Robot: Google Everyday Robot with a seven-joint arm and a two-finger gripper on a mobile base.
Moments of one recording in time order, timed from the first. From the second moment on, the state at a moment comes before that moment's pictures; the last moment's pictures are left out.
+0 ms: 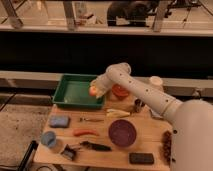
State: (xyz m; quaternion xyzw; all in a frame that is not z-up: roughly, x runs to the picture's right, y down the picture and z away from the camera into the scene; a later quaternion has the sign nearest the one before) arm -0.063 -0.016 0.872 -0.10 -0.30 -0.17 0.93
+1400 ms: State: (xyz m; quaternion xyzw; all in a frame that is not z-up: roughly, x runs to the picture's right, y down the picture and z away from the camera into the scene) arm -0.106 -0.035 0.879 -0.05 -0.33 -0.21 0.92
